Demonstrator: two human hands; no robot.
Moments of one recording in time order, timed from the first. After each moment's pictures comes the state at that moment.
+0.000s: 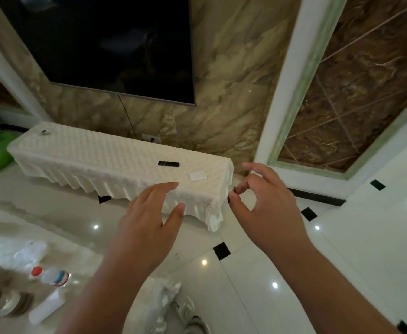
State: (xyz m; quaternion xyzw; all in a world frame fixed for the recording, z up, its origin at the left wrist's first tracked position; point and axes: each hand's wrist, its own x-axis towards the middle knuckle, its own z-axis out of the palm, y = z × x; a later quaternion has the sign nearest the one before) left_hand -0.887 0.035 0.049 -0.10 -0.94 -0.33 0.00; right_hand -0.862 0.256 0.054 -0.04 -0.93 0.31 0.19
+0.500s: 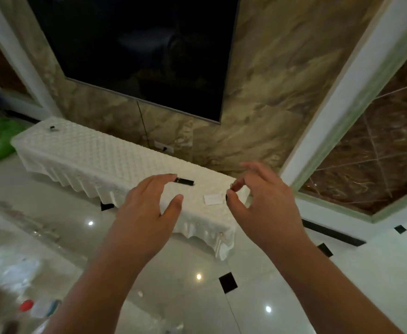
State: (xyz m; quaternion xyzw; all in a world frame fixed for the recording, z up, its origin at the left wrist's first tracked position) left_hand -1.066 -0.039 0.056 -0.04 -0.93 -0.37 0.00; right_hand -1.058 0.181 0.068 0.02 -0.95 0.26 0.15
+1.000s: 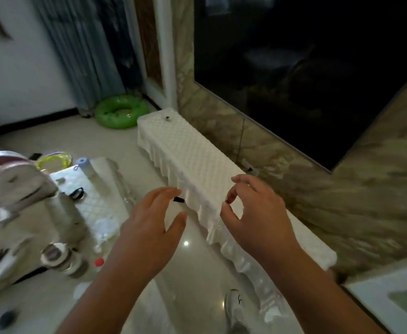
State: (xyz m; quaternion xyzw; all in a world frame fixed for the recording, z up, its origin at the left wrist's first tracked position) left_hand -1.090 -0.175 0.043 0.19 -0.91 -0.34 0.12; right_hand -1.203 0.003 0.047 0.27 -0.93 0.24 0.08
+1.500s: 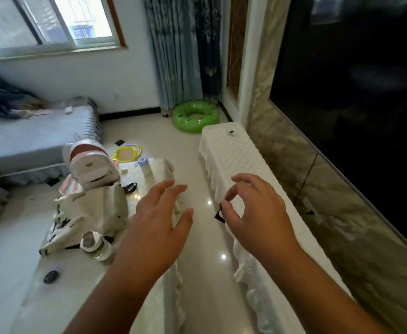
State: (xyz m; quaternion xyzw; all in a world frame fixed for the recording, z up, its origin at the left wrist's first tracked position) left_hand -1.216 -0.191 0.067 0.36 -0.88 -0.24 0.20; right_hand -1.383 -0.077 0.056 0.44 -0.84 0.31 0.02
